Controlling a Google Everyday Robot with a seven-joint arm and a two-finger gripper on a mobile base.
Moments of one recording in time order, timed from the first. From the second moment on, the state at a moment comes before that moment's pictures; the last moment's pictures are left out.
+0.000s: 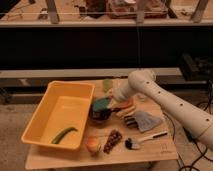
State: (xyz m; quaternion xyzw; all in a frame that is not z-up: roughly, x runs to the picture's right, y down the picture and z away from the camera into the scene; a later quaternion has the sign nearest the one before) arm 0.035 0.054 0.787 -0.21 -0.28 0.02 0.94
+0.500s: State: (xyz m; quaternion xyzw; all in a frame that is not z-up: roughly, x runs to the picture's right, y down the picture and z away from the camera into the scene) arm 0.083 0.013 0.792 -0.18 -0.25 0.08 0.95
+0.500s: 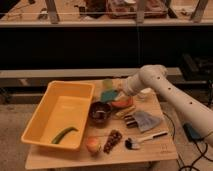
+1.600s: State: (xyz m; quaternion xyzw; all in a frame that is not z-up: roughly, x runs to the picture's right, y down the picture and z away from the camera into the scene) arm 0.134 -0.034 0.839 -0.18 -0.19 0.14 0.96
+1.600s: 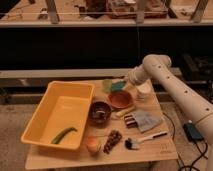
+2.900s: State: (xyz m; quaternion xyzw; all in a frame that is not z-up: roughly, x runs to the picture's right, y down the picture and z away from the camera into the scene) arm 0.145 -0.061 0.856 -0.18 -0.17 0.15 0.96
